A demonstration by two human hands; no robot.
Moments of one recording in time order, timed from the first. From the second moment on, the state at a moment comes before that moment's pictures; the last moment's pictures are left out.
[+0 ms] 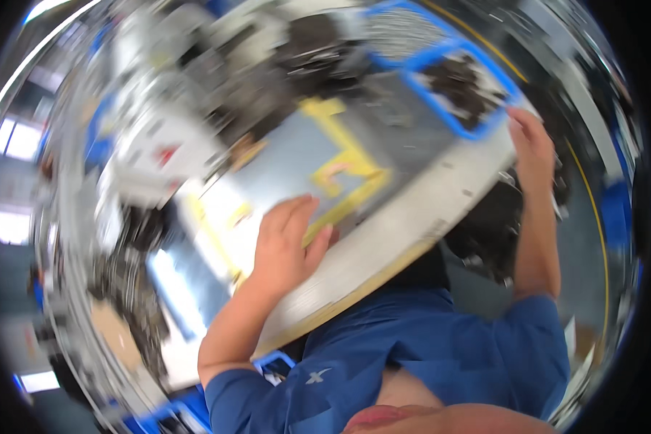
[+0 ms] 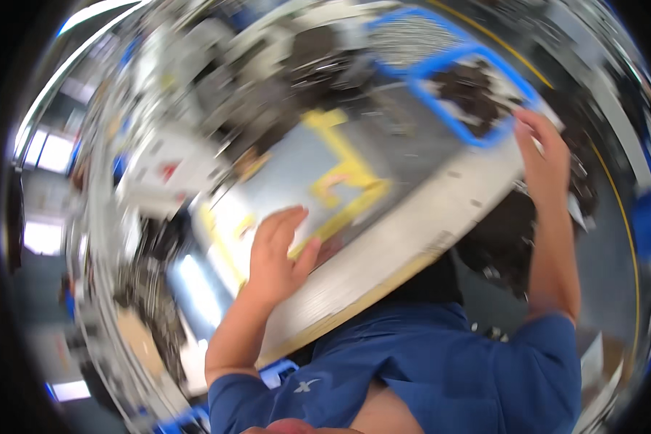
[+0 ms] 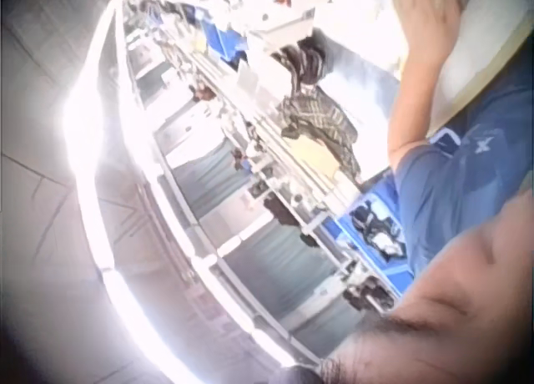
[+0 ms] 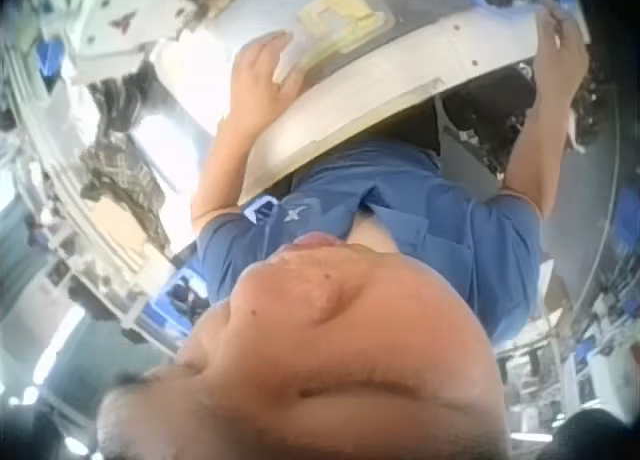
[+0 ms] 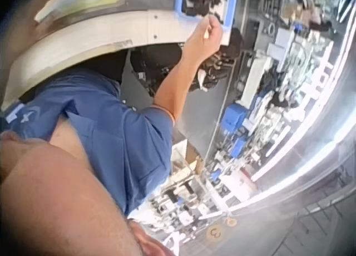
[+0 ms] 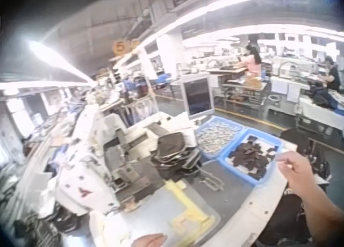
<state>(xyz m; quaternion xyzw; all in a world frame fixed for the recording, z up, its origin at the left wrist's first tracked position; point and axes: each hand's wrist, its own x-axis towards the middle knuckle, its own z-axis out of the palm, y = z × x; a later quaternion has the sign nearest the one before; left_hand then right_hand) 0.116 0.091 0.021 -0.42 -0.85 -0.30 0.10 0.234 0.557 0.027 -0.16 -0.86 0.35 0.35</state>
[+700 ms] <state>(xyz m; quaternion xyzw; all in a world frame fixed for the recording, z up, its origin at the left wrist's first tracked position) 0.107 -0.353 -0.052 0.26 -0.95 -0.14 0.12 0.103 0.283 0.030 0.26 -0.88 0.38 -0.08</state>
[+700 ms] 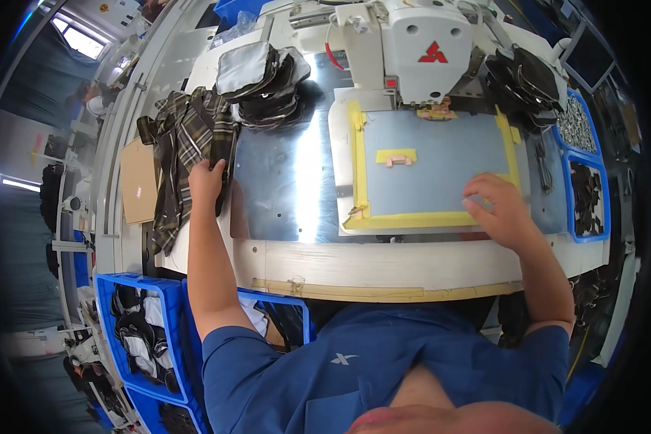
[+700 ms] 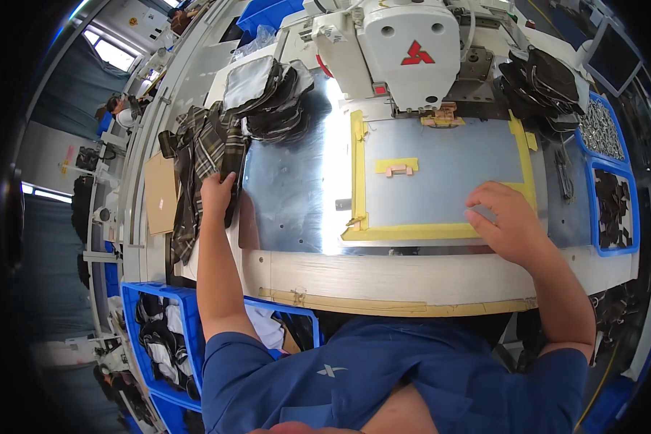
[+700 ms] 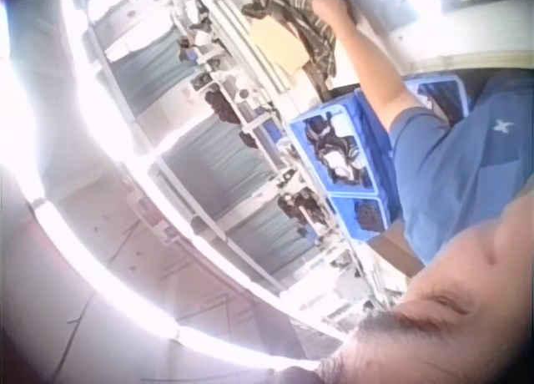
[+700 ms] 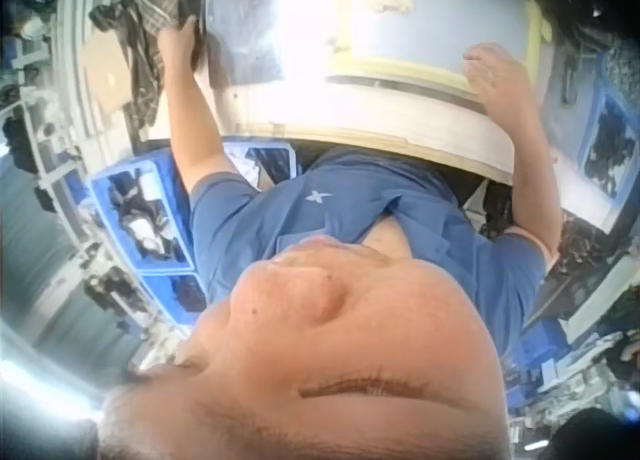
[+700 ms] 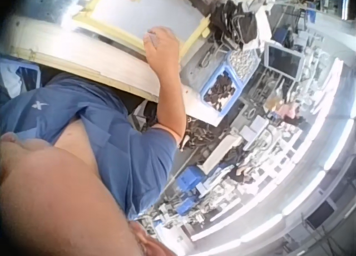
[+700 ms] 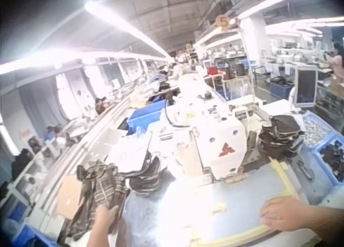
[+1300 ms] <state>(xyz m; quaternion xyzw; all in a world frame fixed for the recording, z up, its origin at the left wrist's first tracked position) 0.178 -0.089 0.107 -0.08 -0.53 -0.84 0.06 0.092 0.171 0.063 0.47 -0.72 0.30 0.41</state>
